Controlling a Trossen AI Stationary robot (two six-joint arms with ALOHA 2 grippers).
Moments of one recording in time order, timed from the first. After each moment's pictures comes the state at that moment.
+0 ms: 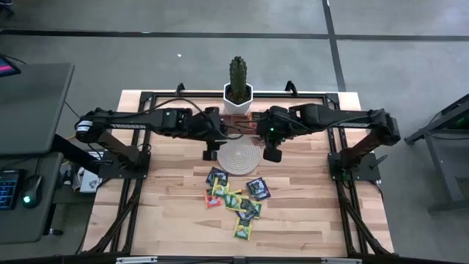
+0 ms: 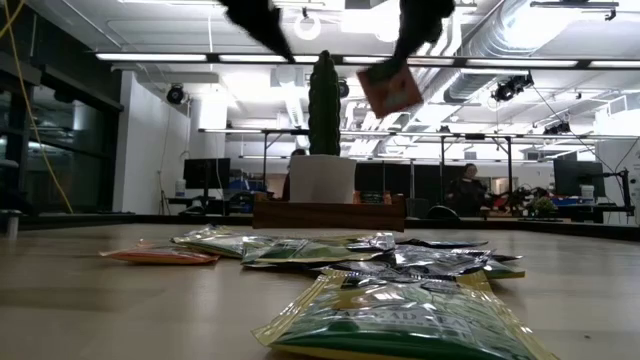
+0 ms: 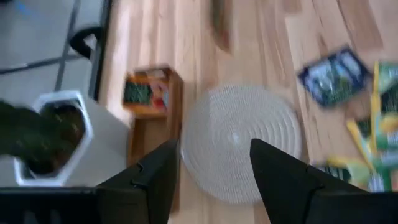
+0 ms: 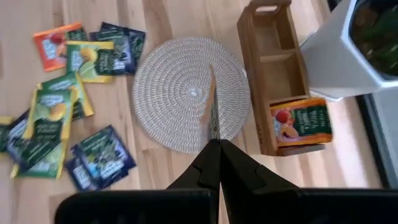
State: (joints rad) left arm 0.02 1.45 1.41 -0.77 -0.22 0.23; right arm -0.04 1.53 1.53 -1.03 0.14 0.10
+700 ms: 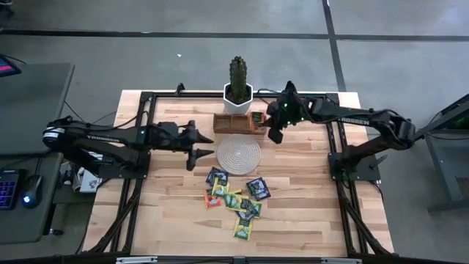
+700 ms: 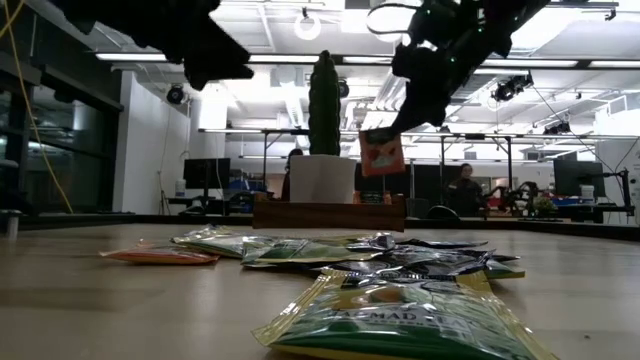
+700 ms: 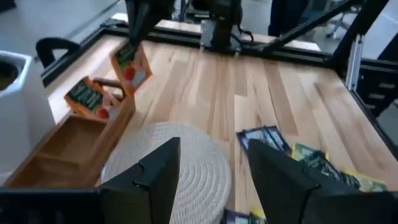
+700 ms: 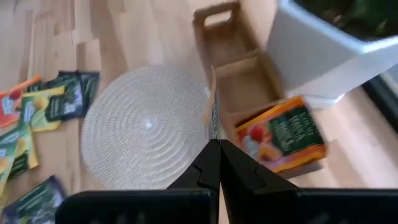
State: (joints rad) left arm 0.02 0.98 0.62 0.03 -0.04 -0.12; right arm -0.45 1.37 0.96 -0.37 -0.20 -0.03
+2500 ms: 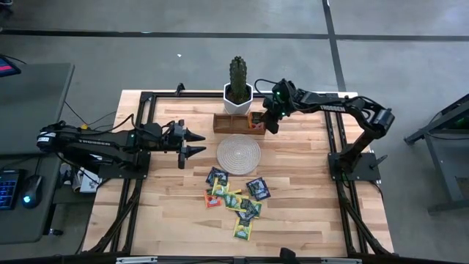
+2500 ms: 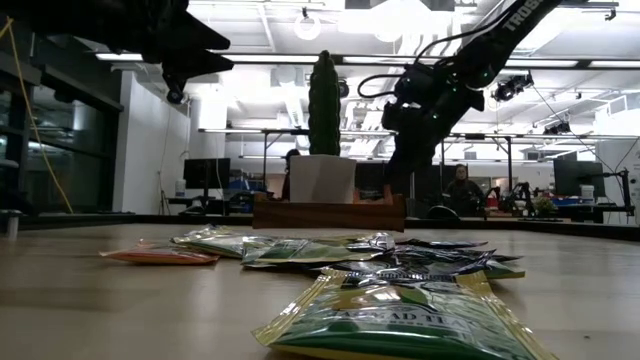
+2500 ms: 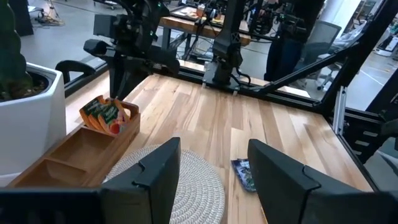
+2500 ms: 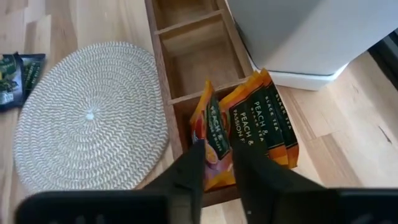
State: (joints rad) left arm 0.02 0.78 0.45 0.18 -0.08 -0.21; right arm -0.66 1.63 0.97 -0.22 -0.40 -0.17
